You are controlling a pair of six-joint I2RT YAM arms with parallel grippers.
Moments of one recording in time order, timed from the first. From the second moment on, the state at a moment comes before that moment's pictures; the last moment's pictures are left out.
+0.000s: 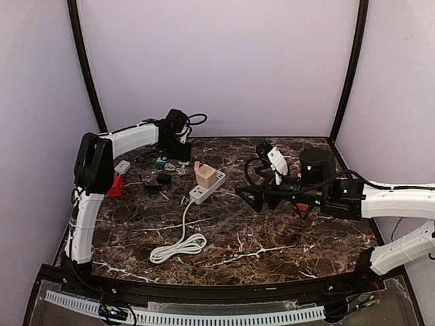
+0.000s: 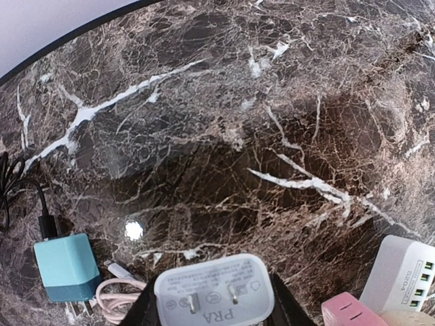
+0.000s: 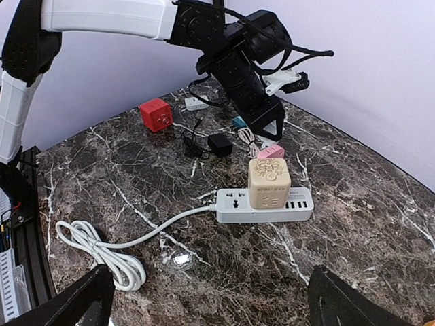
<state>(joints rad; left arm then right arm) -0.46 2.34 2.04 -0.71 -0.09 -0.13 0.97 1.18 0.75 0.13 0.00 0.05</state>
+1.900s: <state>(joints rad) -0.76 1.81 1.02 -0.31 -0.02 -0.41 0.87 1.16 0.71 0.12 -0.01 0.21</state>
